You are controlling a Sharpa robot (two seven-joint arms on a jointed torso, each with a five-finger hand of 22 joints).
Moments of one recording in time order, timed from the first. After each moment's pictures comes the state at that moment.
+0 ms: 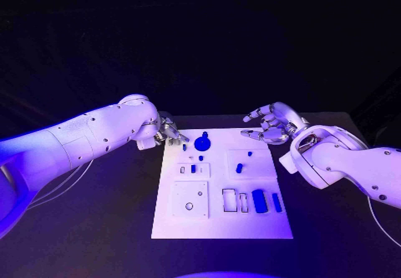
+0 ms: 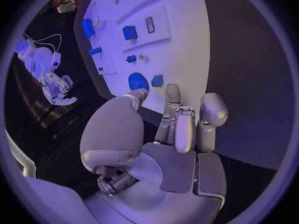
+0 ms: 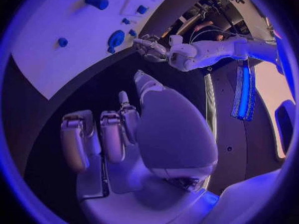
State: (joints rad) left arm 1.33 -0.50 -0.02 0.98 -1.01 0.27 -0.47; left_hand 1.09 -0.15 0.32 0.29 0.27 0.85 0.11 0.44 0.76 1.10 0.04 0.91 0.61 1.47 -0.03 1.48 1.31 0.11 1.26 0.08 1.30 1.05; right arm 1.31 -0.90 -0.11 1.69 -1.00 -0.60 -0.15; right_hand 1.44 -0.20 0.23 0.28 0.15 0.87 0.17 0.18 0.31 1.42 0.09 1.38 1.31 1.46 0.01 1.56 1.31 0.01 1.47 0.11 1.57 1.31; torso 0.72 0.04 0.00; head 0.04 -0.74
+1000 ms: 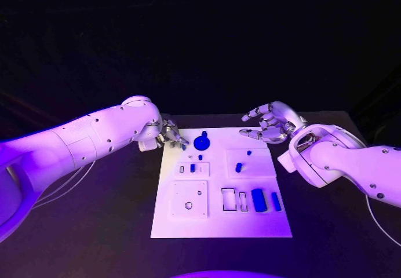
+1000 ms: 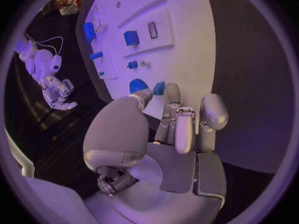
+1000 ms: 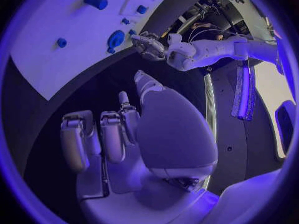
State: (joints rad) left arm 1.33 -0.48 -0.03 0.95 -1.00 0.31 -0.46; left_hand 1.18 -0.11 0.34 0.28 0.27 0.90 0.09 0.45 0.74 1.12 0.02 0.91 0.60 1.47 -0.03 1.50 1.31 0.11 1.28 0.07 1.32 1.09; right arm 1.31 -0.90 -0.11 1.69 -1.00 -0.60 -0.15; right_hand 1.44 -0.20 0.23 0.28 0.15 0.87 0.17 0.18 0.31 1.42 0.09 1.38 1.31 1.46 0.01 1.56 1.31 0.01 1.47 0.11 1.57 1.31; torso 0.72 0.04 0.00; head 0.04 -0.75
